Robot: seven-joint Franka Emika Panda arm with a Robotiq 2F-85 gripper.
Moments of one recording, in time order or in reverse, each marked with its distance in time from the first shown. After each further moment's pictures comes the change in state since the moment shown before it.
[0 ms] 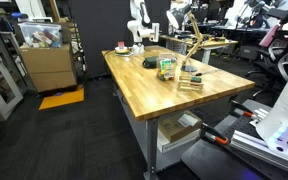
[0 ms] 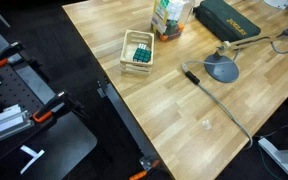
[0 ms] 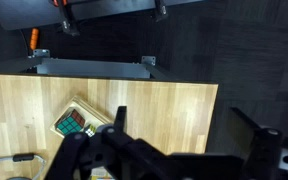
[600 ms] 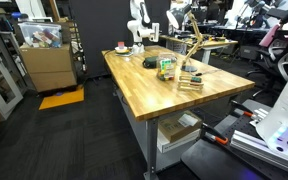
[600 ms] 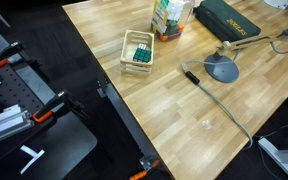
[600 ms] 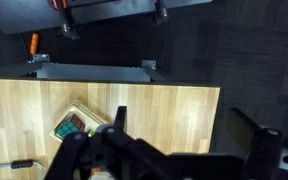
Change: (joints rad) arm -0.002 0.031 -0.009 0.000 0.001 0.005 -0.005
